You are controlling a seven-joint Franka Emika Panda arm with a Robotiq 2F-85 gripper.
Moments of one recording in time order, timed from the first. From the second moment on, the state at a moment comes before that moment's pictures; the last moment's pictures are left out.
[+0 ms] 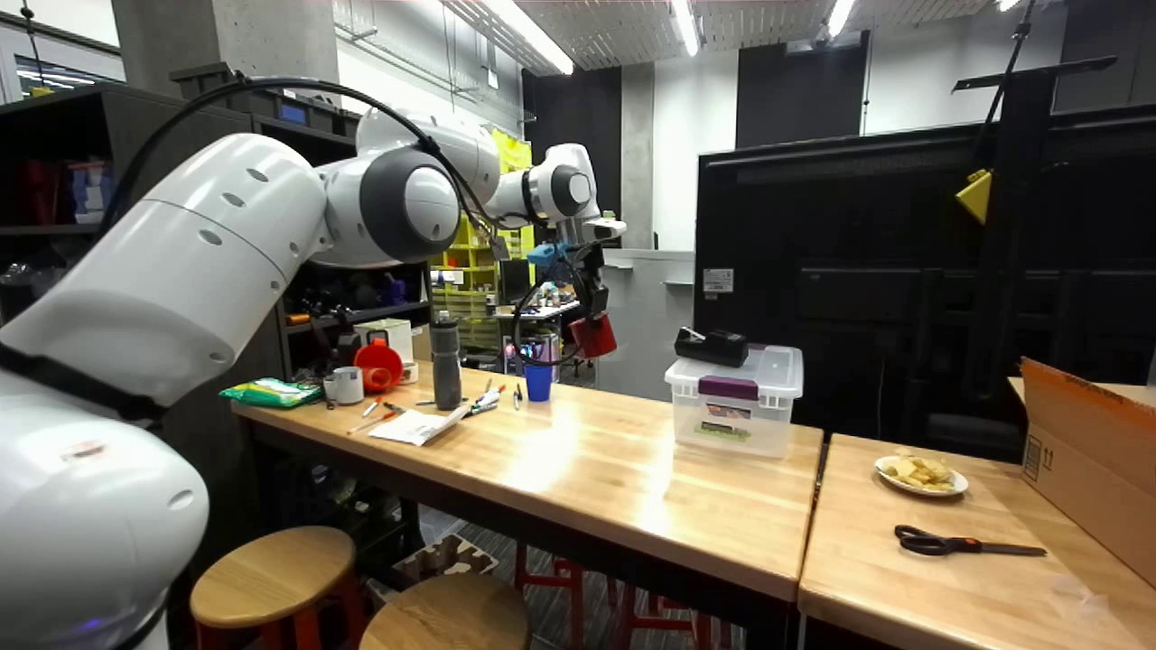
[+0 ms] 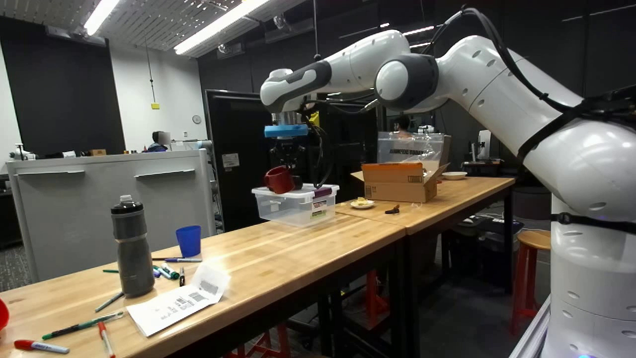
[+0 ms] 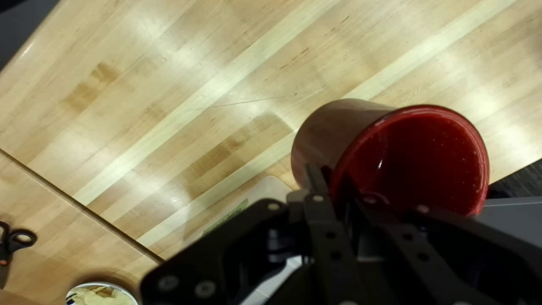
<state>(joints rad) 0.14 0.71 -0.10 -0.91 -0.07 1.80 0.74</state>
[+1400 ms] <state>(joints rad) 0.24 0.80 -0.06 -0.76 -0.08 1.79 0.69</state>
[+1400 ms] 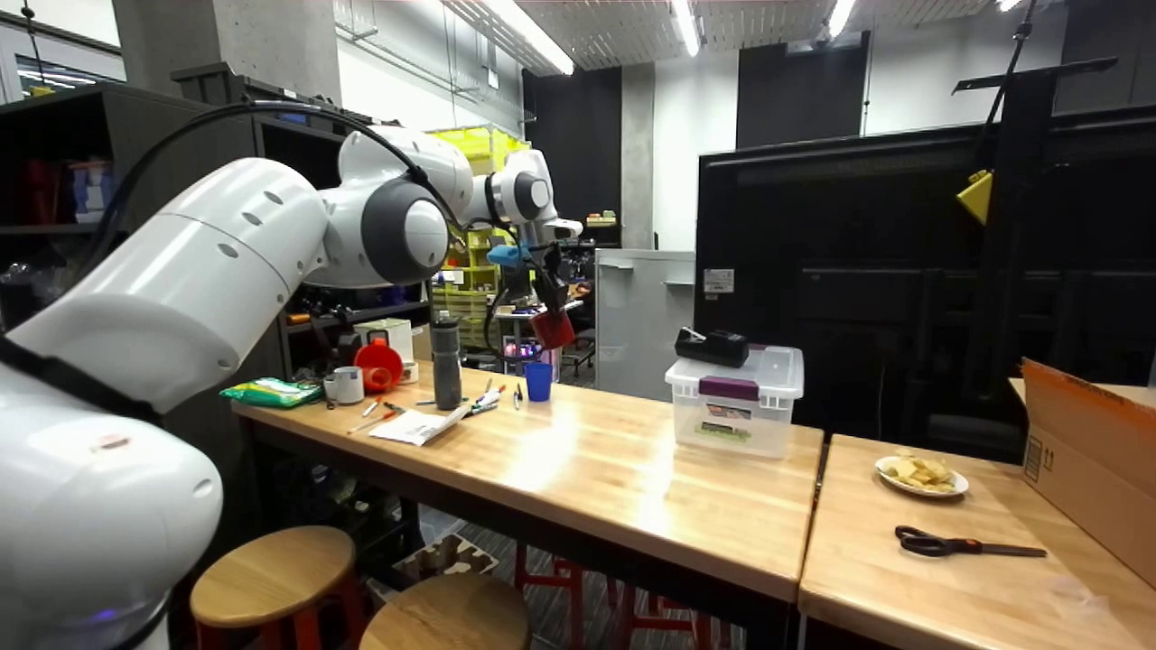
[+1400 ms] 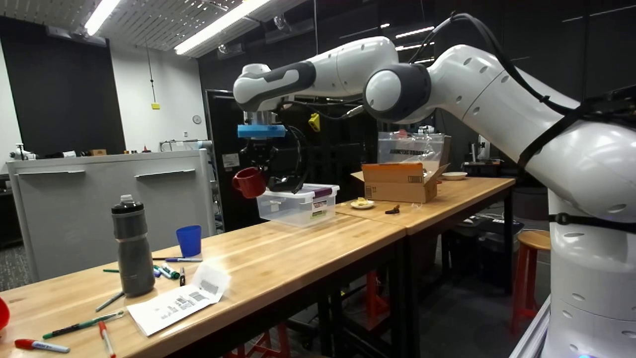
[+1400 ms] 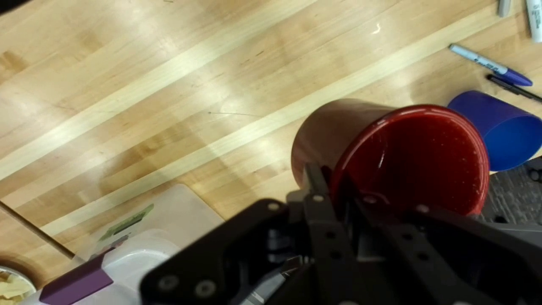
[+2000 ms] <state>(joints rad) 0.32 0.86 -0.07 -0.57 -0.14 1.68 0.69</state>
